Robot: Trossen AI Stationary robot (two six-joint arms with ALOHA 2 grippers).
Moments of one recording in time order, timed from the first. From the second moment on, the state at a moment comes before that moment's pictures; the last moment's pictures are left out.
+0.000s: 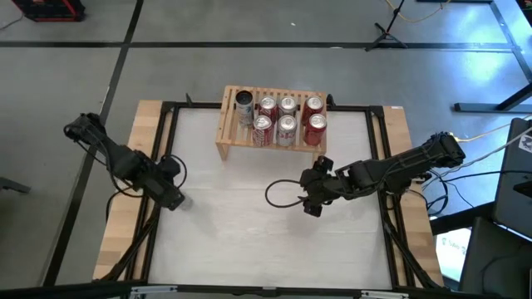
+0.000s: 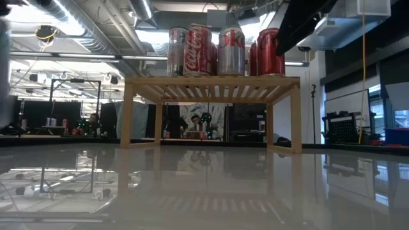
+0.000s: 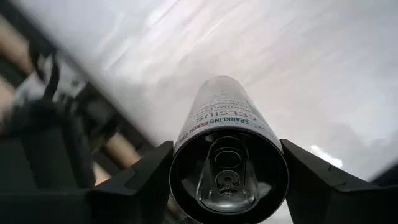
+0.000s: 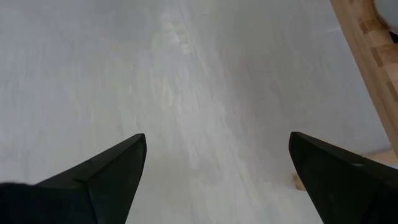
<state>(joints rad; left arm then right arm) -0.59 1.05 1.11 -1.53 -0.10 -1.50 0.33 1.47 1.27 -0.86 0.38 0.48</state>
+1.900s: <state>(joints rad) 0.35 1.64 2.16 -1.57 -0.07 -0.07 0.25 1.45 1.27 -0.91 0.35 0.42</state>
